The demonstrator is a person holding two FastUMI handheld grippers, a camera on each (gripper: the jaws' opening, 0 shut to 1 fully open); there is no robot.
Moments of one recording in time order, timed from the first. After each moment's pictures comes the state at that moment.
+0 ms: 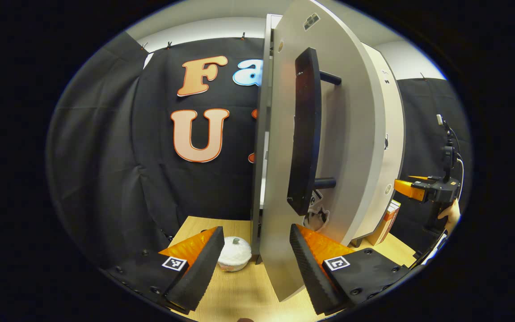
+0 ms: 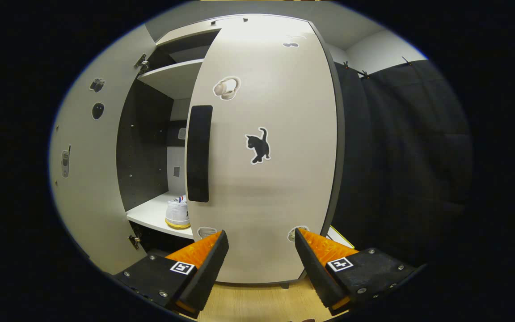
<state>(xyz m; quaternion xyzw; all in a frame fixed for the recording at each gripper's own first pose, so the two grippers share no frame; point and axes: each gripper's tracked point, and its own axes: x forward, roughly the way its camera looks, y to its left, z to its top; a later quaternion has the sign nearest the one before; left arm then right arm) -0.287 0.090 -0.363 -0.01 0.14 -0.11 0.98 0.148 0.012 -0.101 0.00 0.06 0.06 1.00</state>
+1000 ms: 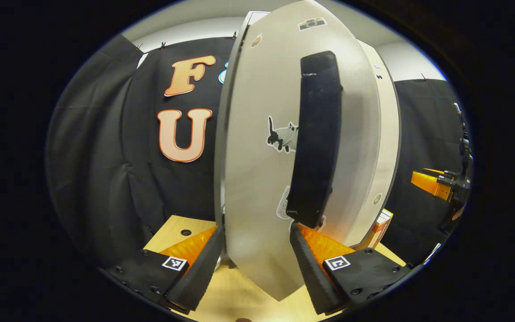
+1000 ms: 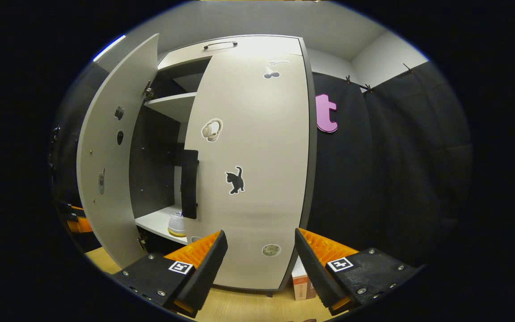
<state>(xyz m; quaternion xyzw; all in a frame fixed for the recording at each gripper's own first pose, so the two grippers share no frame) -0.262 -0.002 -0.364 -0.02 0.14 -0.11 0.98 0.124 -0.049 -0.052 -0.01 0.01 0.09 1.00</state>
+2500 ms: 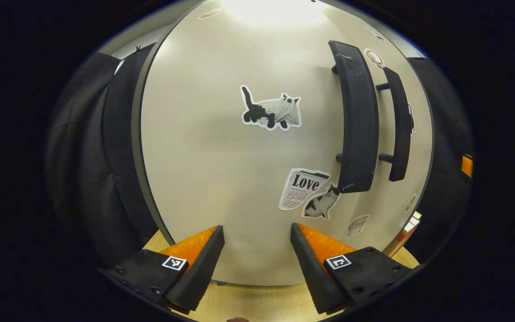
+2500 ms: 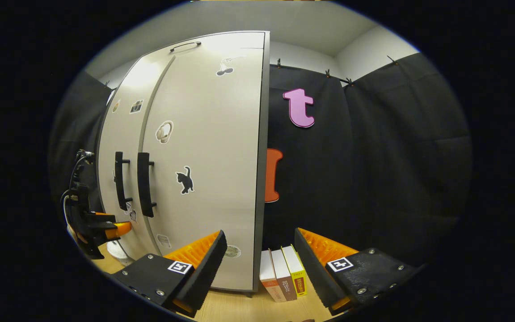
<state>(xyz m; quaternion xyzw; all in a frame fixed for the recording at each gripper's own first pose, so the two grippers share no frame) -0.201 -0.062 -0.394 0.03 0.15 -0.08 0.98 0.148 -0.125 -0.047 0.01 0.02 0.05 1.00</state>
